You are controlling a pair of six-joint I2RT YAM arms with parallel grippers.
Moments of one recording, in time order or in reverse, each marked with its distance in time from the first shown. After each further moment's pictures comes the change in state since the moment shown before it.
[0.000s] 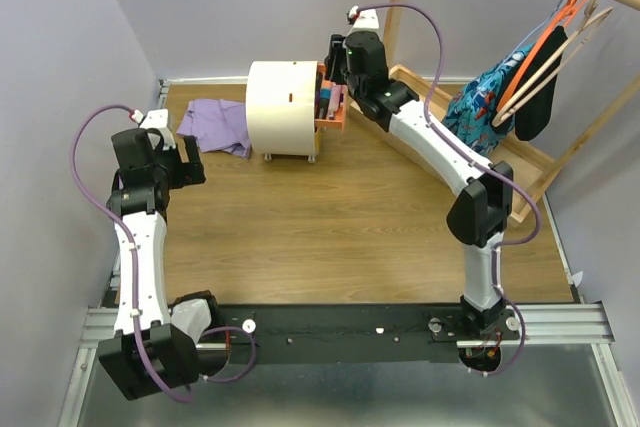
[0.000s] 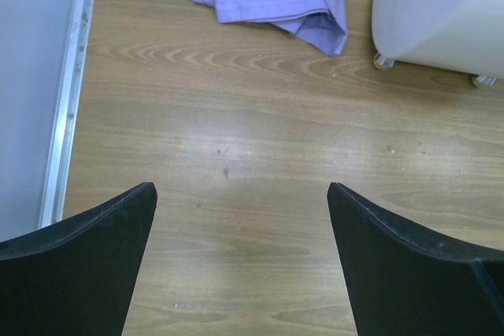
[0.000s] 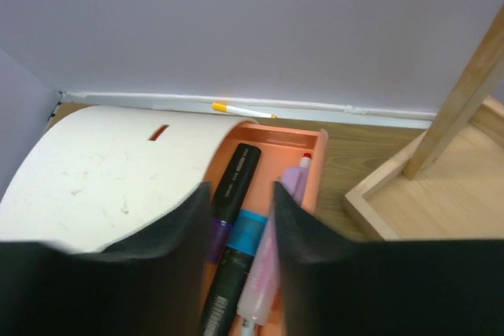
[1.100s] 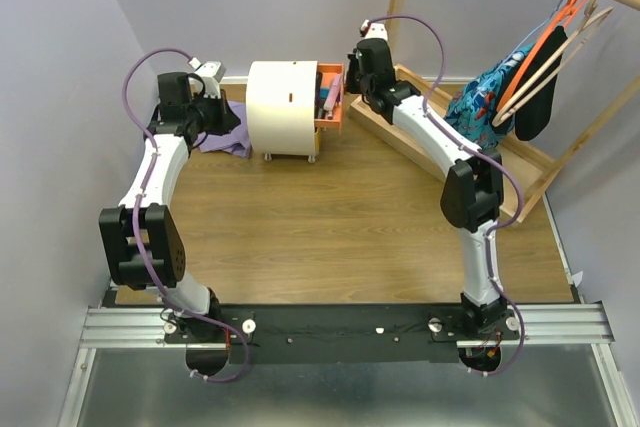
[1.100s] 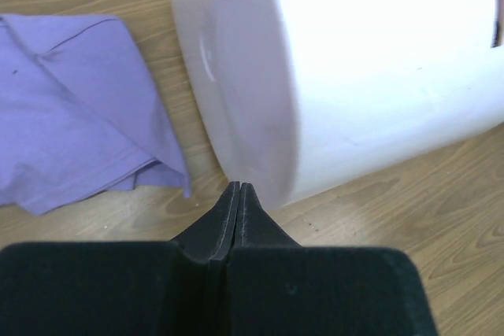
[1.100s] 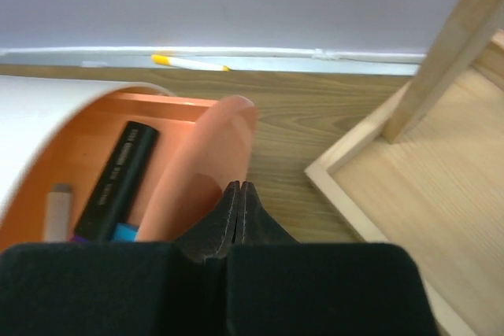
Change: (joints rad) left arm -0.180 0.592 0.331 0.282 0.356 -0.021; right arm -0.129 0.121 -0.030 -0.042 -0.111 0.023
